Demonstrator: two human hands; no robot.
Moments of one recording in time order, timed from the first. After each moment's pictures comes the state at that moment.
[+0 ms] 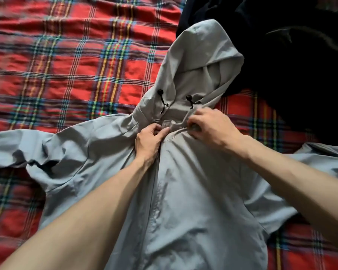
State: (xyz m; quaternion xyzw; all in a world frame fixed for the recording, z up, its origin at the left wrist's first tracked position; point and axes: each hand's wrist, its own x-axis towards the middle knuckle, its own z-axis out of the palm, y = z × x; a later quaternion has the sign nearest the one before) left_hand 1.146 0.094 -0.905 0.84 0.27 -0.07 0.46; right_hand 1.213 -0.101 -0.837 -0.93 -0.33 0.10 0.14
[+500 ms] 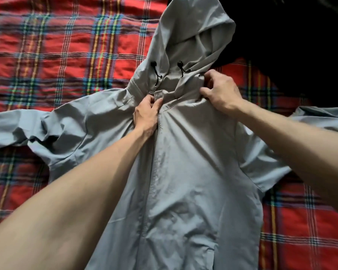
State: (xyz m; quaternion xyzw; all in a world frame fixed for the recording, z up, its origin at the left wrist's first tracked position) left_hand 1.145 0.092 -0.888 0.88 0.24 -0.08 0.40; right_hand 1.215 -0.119 -0.837 -0.96 -0.01 0.13 0.24
